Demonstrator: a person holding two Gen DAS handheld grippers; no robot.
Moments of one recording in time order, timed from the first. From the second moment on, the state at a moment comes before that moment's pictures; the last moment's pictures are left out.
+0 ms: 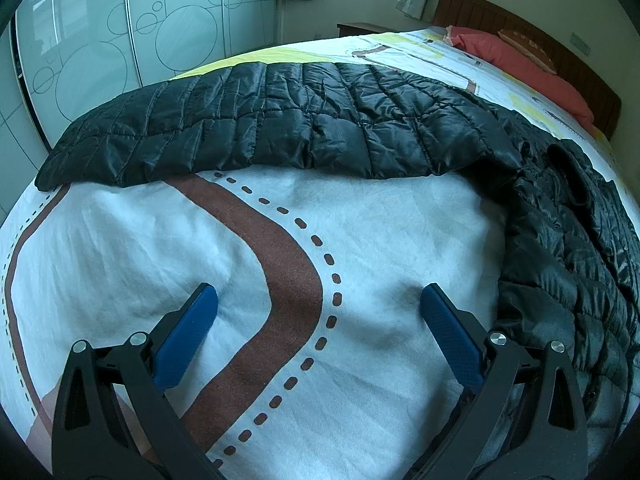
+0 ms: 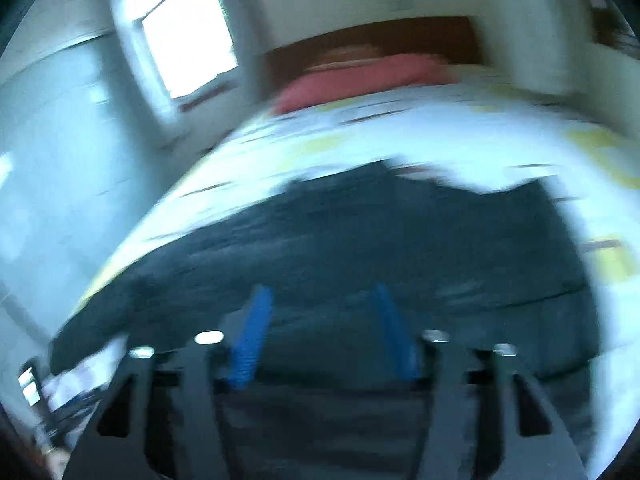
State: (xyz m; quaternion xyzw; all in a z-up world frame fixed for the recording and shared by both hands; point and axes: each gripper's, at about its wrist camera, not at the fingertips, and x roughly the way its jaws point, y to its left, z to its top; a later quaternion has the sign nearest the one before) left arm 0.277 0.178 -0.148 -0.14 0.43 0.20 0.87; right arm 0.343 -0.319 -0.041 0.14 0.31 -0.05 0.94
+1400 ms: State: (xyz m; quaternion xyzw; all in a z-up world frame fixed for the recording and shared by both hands) left arm 0.277 0.178 -0.149 -0.14 0.43 0.20 0.87; right arm 0.406 -0.372 -0.120 0.07 0.39 -0.14 0.91
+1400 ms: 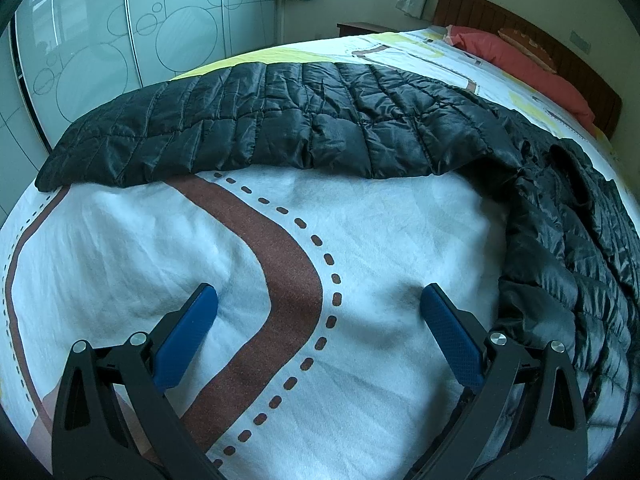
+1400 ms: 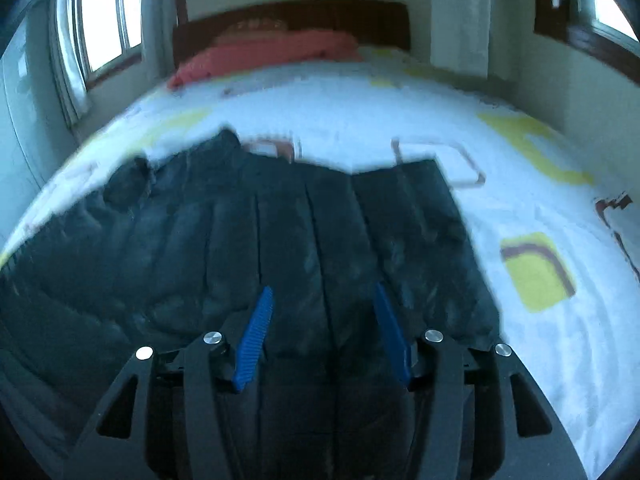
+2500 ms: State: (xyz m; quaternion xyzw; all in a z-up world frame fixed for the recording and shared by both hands) left arm 0.202 0.458 -0.153 -0.50 0.17 0.32 0.79; right arm 0.392 -0.366 -0.127 0.06 0.37 -0.14 0.92
